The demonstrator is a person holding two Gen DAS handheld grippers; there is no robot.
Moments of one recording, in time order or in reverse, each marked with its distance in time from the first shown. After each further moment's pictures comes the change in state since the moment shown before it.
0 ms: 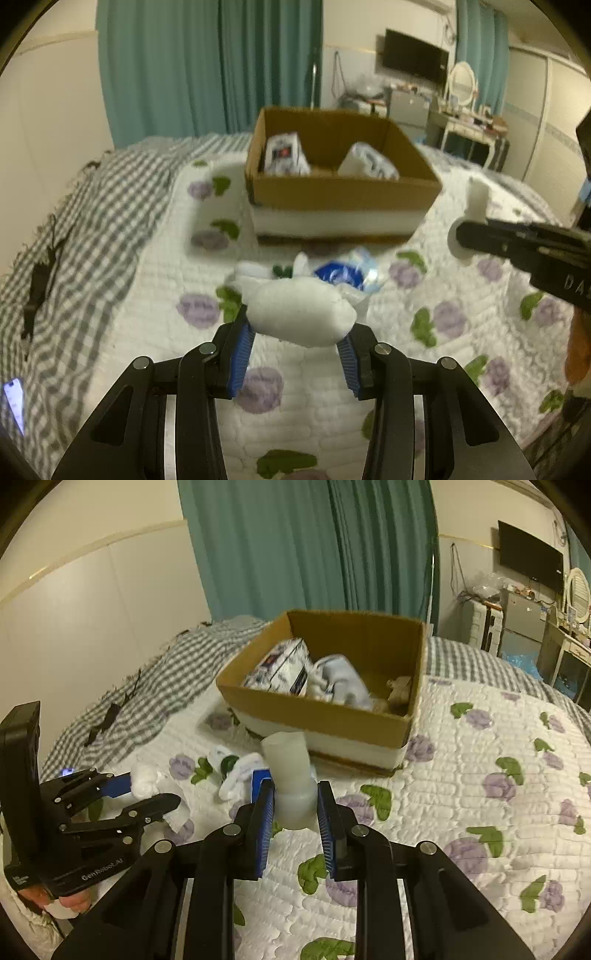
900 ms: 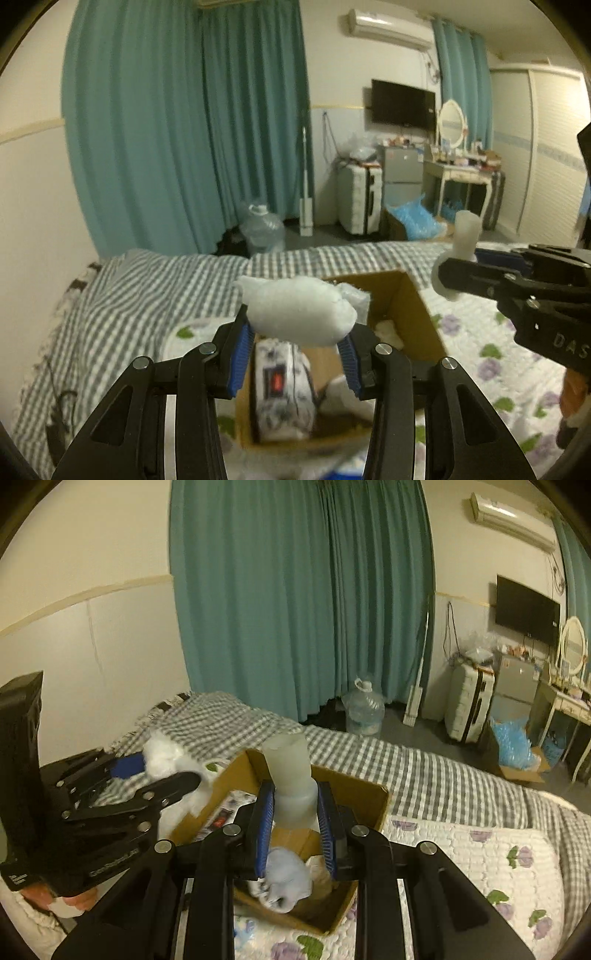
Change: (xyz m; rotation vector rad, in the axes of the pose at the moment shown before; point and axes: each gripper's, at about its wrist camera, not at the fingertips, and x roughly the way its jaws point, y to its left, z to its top) left arm 0.024 -0.011 0.176 0.071 -0.254 0.002; right arm 0.010 -0.049 0.161 -0.062 -0.173 -0.057
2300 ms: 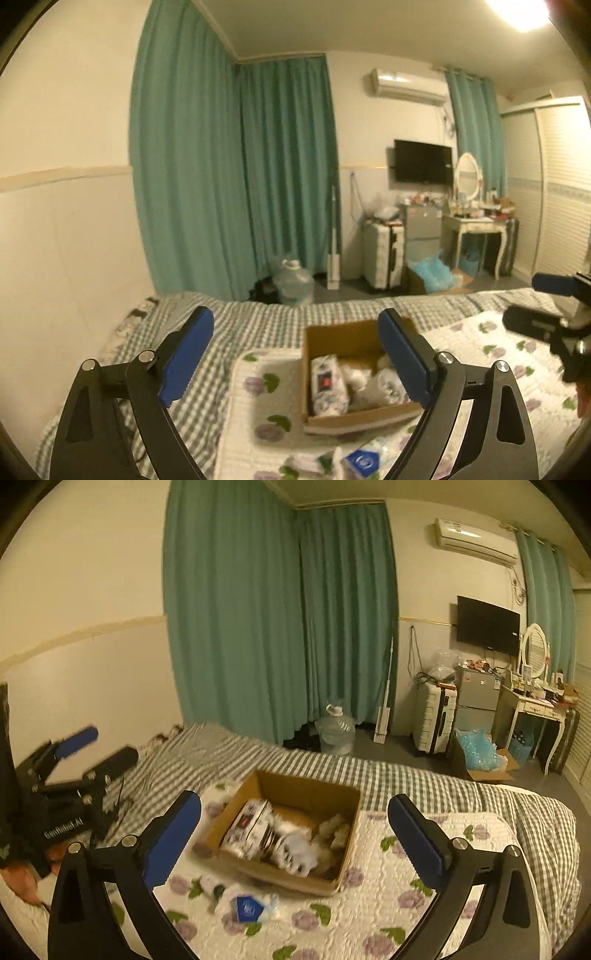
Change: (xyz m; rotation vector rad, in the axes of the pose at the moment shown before) left arm -0.139 0.036 0.013 -0.037 -0.217 0.099; right arm -0.137 0.059 -0.004 0.030 -0.109 -0.116
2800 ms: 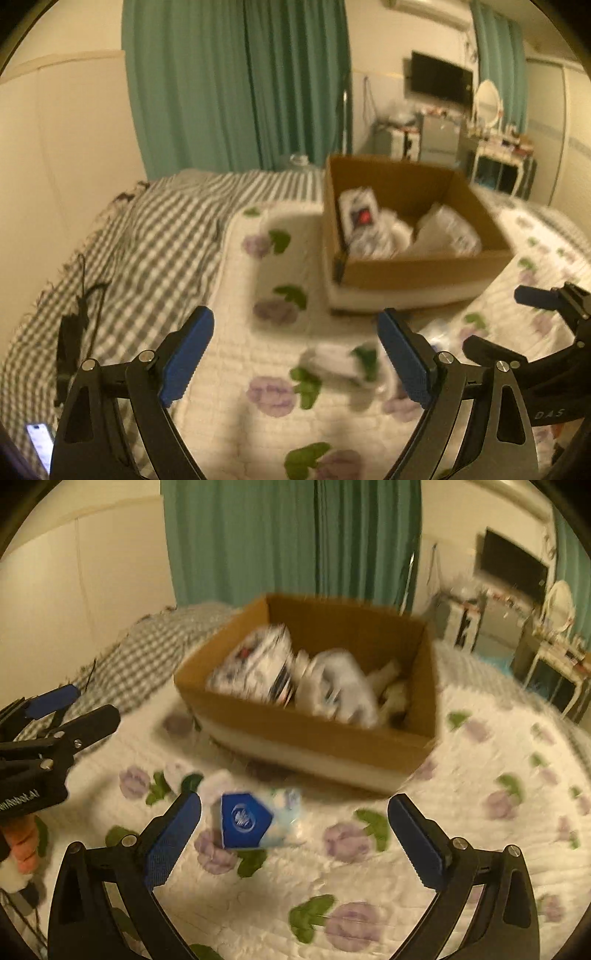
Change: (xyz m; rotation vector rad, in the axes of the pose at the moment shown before) left arm 0.077 0.016 -0.149 -0.021 0.345 0.023; right arm 0.149 0.032 -0.165 -0.019 0.347 0.022
